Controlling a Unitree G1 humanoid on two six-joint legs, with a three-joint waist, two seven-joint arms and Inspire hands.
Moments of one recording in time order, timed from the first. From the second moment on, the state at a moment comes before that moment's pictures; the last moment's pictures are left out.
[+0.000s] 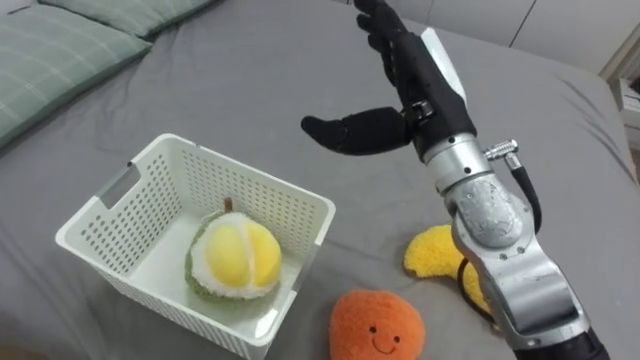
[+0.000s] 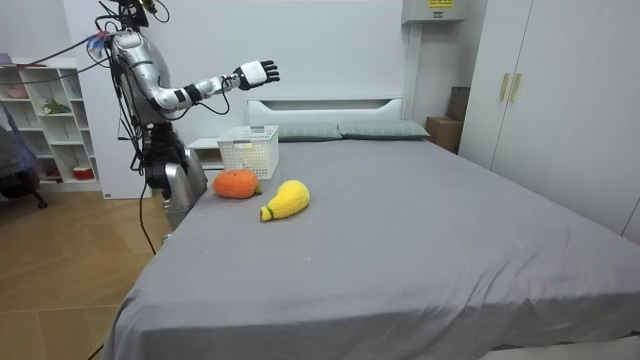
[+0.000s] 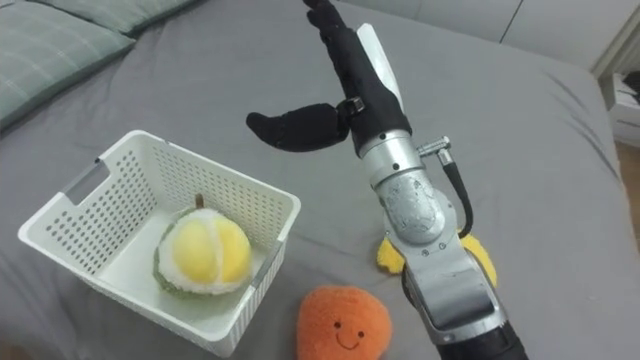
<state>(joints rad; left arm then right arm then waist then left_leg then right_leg) 0.17 0.18 0.10 1.08 0.24 0.10 0.21 -0.25 -0.27 0.28 -0.18 -0.02 0.10 -0.06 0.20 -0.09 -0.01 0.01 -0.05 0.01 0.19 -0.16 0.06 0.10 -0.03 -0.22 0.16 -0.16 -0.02</state>
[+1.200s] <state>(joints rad) 0.24 0.19 0.14 1.00 0.24 0.10 0.23 -0.06 -0.35 0.03 0.19 -0.13 0.08 -0.19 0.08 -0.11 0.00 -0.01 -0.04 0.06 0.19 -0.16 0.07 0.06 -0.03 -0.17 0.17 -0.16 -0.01</state>
